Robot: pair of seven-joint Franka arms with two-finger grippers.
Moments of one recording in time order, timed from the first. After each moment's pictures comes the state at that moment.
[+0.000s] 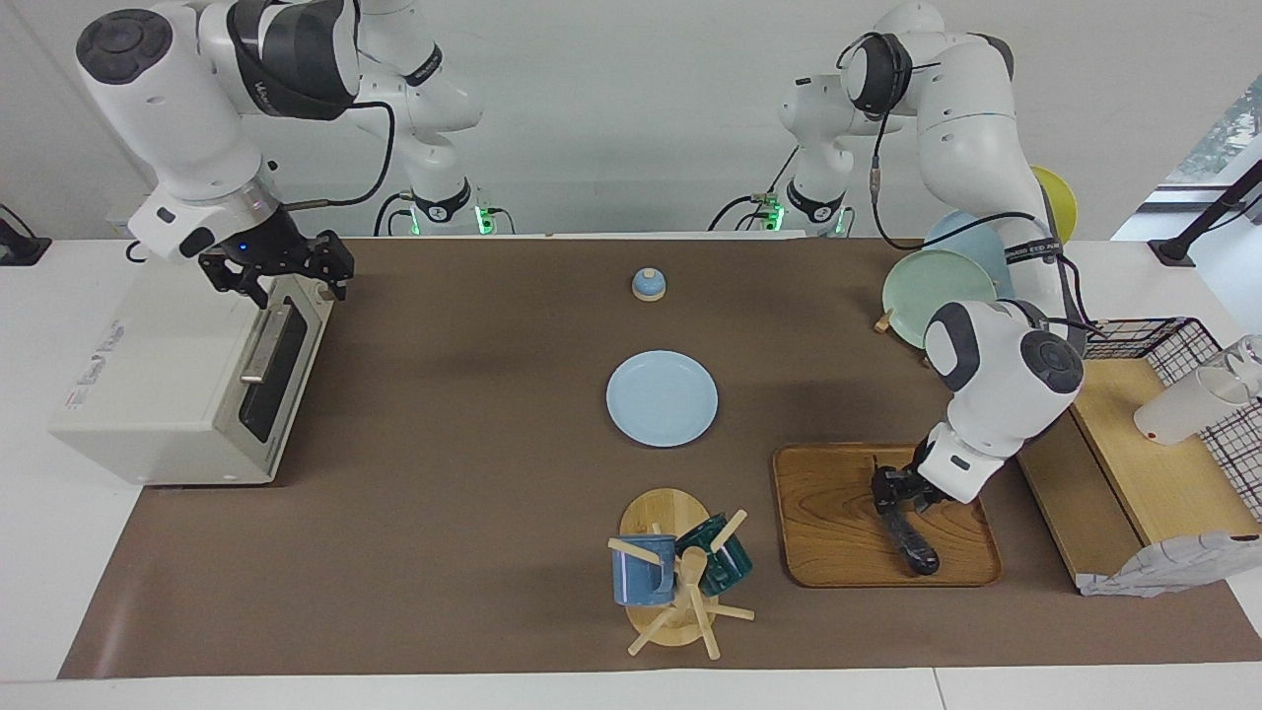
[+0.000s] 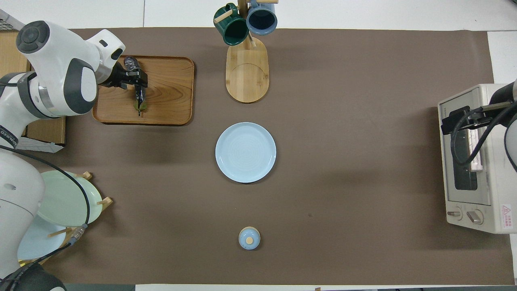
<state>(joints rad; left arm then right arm) -0.10 0.61 -0.01 -1.48 -0.14 2.17 0.00 0.03 0.03 -0.06 -1.64 -0.04 1.59 -0.16</state>
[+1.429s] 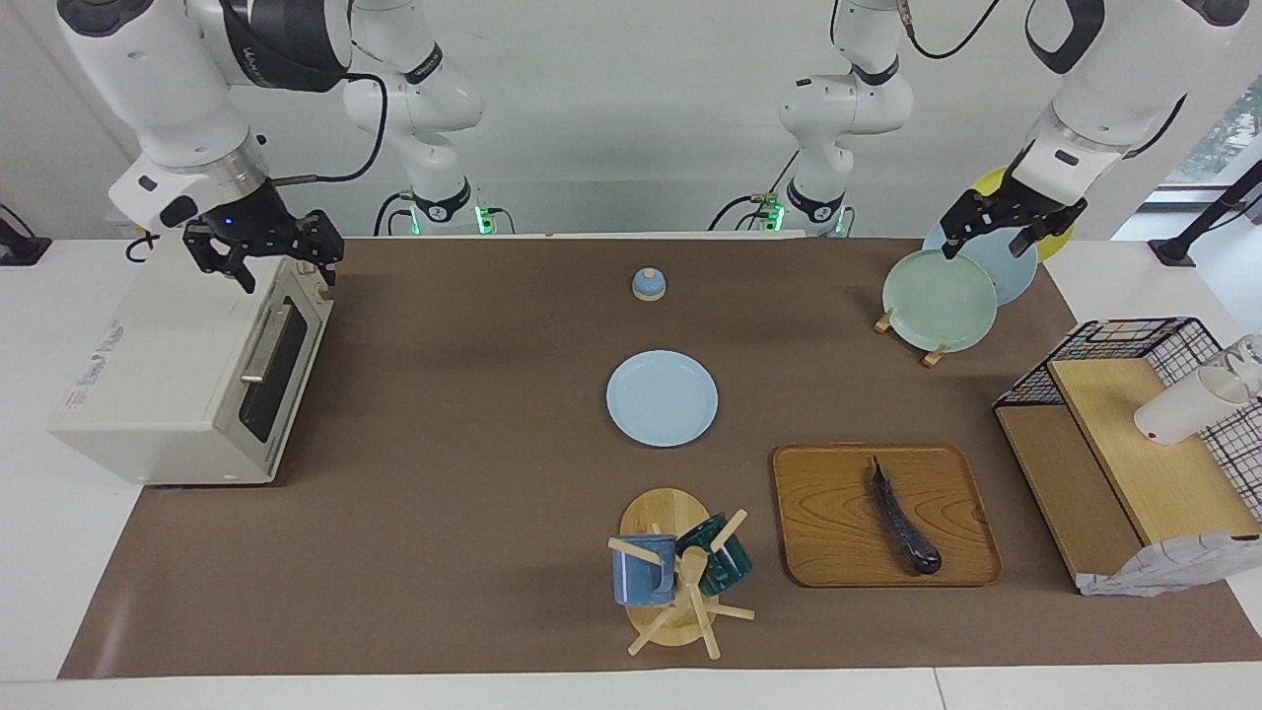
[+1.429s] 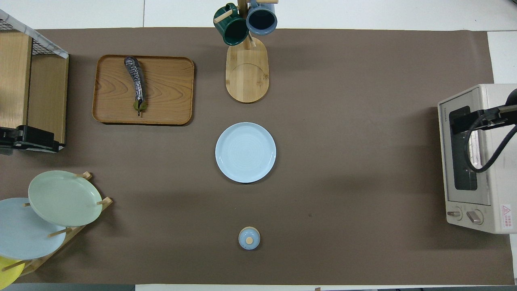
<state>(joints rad) -0.05 -0.10 0.02 -1.74 -0.02 1.56 0.00 0.03 -0.01 -0.07 -1.63 -0.04 1.59 -0.16</state>
